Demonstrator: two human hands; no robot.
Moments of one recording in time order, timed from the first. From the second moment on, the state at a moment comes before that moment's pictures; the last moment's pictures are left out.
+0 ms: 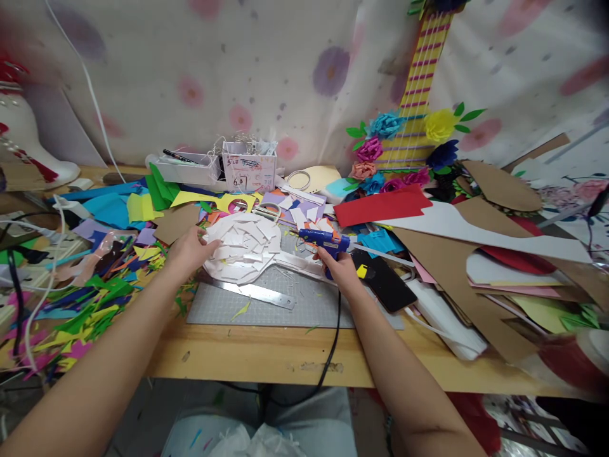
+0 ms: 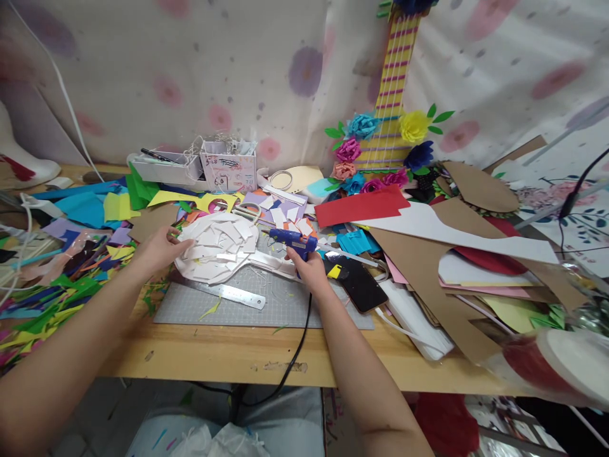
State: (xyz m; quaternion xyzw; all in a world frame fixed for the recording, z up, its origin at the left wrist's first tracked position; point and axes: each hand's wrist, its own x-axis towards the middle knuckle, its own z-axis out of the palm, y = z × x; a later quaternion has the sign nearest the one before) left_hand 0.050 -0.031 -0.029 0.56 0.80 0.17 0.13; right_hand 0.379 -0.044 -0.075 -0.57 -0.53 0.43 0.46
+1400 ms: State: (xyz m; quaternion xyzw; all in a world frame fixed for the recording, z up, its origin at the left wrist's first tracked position) left_hand 0.044 -0.048 -0.053 0.87 0.46 0.15 0.10; right_hand 0.382 -0.042 -0.080 -0.58 -0.52 0.42 0.46
